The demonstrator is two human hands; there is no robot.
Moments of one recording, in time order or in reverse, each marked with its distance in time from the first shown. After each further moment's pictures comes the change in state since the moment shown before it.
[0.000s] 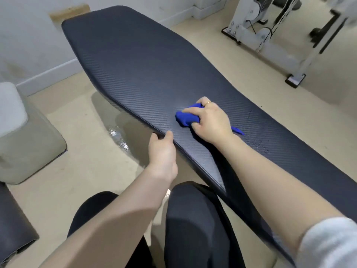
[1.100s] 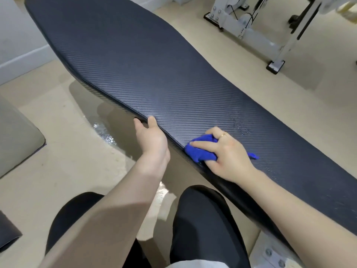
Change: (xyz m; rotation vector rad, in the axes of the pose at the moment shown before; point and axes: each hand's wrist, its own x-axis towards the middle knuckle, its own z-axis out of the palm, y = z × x) left_hand -0.022 -0.016 0.020 0.037 0.156 0.161; right_hand -0.137 0.033 -0.020 0.062 -0.036 -0.113
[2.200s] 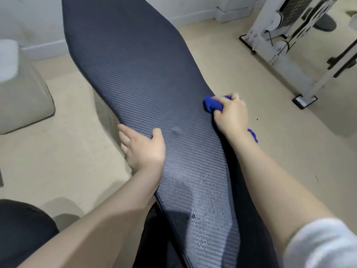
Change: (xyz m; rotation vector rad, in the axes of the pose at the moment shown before) left_hand -0.068 -0.043 0.064 0.648 0.433 0.153; right_hand 0.104 0.146 -0.026 -0.032 0.179 0.221
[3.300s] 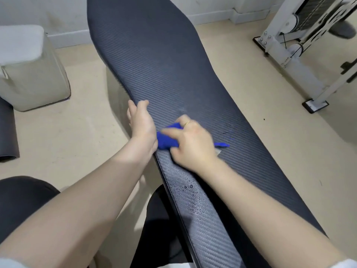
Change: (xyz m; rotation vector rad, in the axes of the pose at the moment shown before) left_hand 0.025 -0.023 -0.002 -0.838 -0.236 -0.176; right_hand -0.128 -0.071 -0.013 0.043 -0.243 -0.515
